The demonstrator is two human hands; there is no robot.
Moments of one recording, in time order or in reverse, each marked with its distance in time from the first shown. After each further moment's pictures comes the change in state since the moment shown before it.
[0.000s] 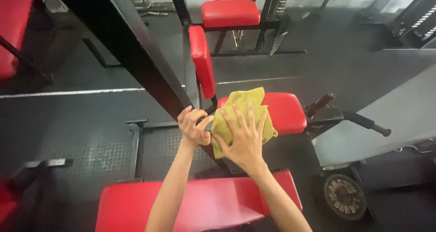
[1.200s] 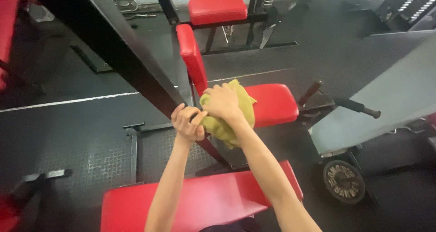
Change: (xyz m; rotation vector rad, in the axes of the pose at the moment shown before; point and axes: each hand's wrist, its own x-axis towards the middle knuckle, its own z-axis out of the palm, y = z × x) left_hand 0.000 -0.003 -0.007 0.027 -0.037 0.028; right_hand 0.106 0.031 0.104 -0.043 -0.472 0.113
